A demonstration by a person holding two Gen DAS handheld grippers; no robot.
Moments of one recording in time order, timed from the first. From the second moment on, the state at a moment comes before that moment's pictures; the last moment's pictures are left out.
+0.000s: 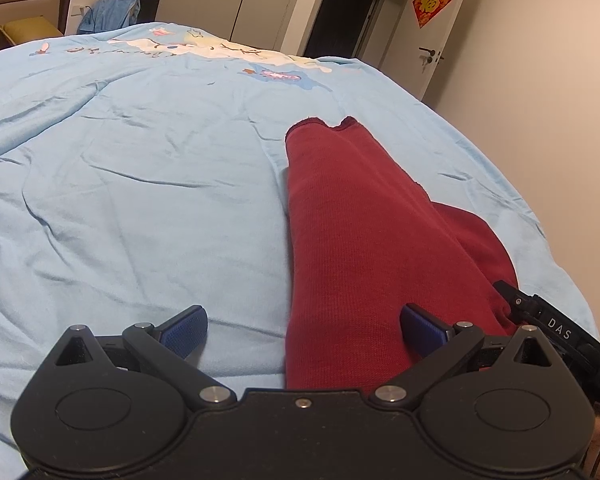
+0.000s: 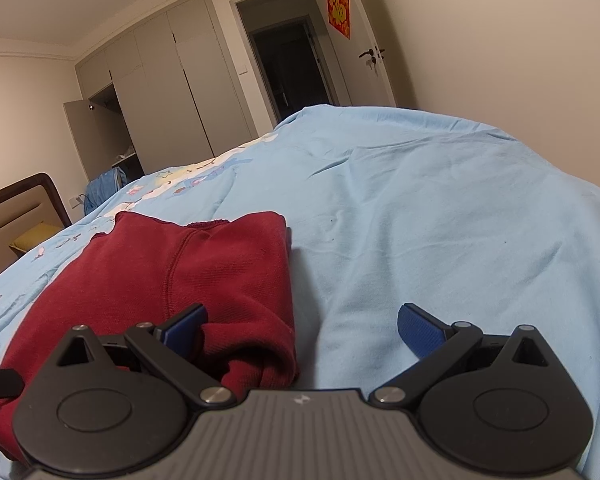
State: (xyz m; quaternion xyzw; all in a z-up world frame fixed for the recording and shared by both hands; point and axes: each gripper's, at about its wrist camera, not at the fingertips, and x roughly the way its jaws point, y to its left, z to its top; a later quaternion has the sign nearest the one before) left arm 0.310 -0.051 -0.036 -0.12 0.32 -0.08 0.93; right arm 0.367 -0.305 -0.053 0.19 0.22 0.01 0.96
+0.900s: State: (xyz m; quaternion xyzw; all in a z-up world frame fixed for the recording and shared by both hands) left arm 0.389 -0.045 -0.036 -0.13 0.35 -0.17 0.91; right arm 0.418 -0.316 -0.056 0.23 0.21 0.14 0.94
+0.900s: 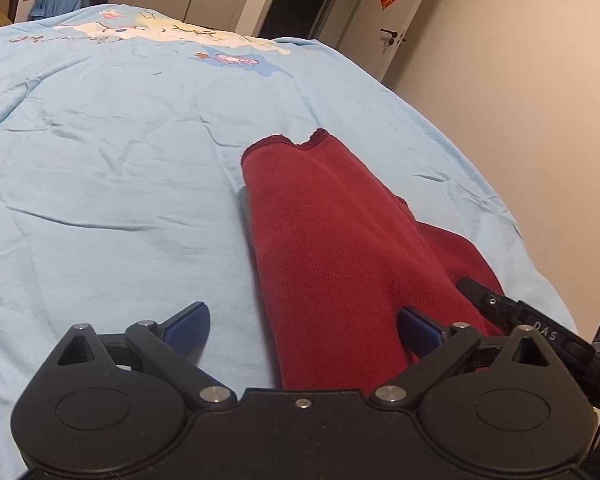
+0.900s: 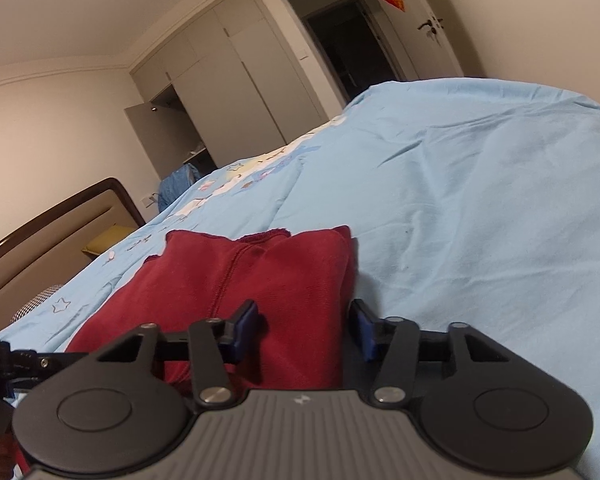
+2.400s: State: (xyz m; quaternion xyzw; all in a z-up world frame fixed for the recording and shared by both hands) left arm 0.406 0.038 0.002 -0.11 0.28 -0.01 0.95; right arm 0.490 -0.146 0.016 -0.03 0.21 0.15 0.97
